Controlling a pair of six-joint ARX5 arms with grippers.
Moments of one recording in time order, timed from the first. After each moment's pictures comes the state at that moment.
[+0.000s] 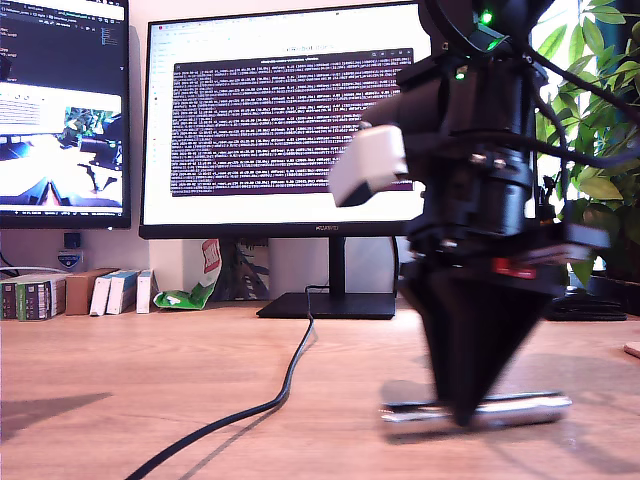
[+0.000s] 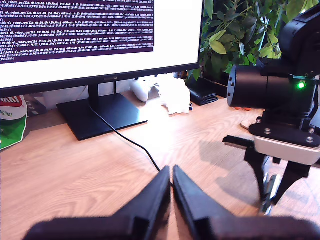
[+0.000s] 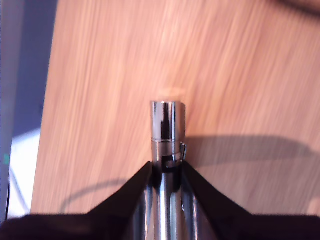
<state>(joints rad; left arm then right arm) 0.00 0.44 0.33 -0.11 0.80 0.00 0.68 1.81 1.16 -0.90 -0.27 -1.08</state>
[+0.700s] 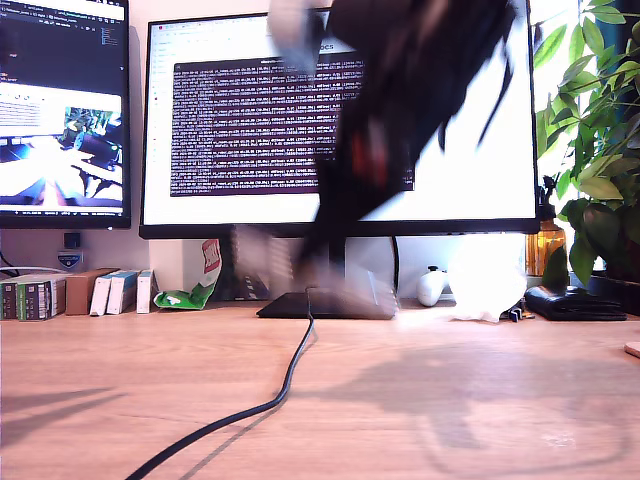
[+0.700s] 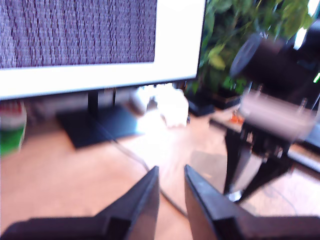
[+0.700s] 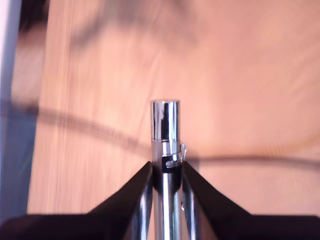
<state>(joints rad) 0.00 0.44 0.33 0.03 0.85 -0.08 0.71 1.56 1.16 -0.56 -0.42 -0.73</state>
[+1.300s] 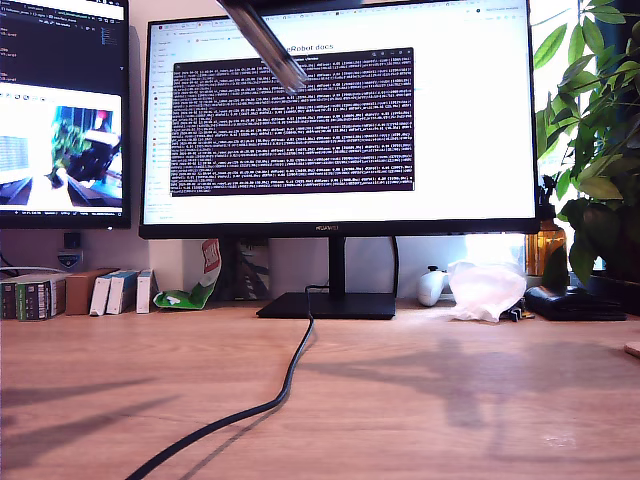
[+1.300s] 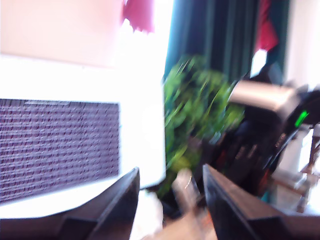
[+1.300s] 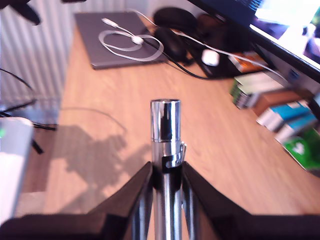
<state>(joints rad) -0.02 0.47 0.33 0.65 0.86 -0.52 0.75 1.37 1.18 -0.27 -0.52 -0.49</state>
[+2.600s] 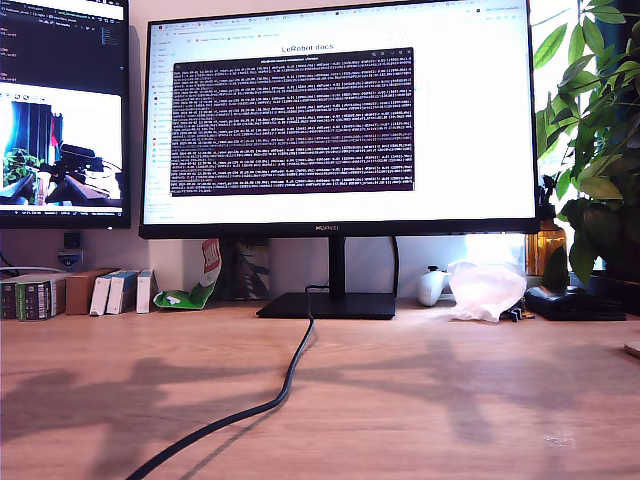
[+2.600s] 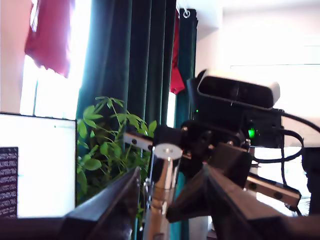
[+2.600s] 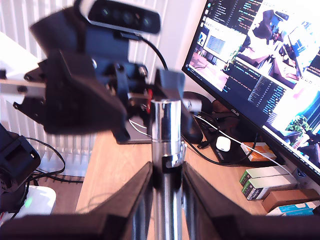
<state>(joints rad) -0.31 0.88 0.49 1.07 0.86 -0.67 0.86 1.36 1.37 -0.26 -0.54 -0.45</state>
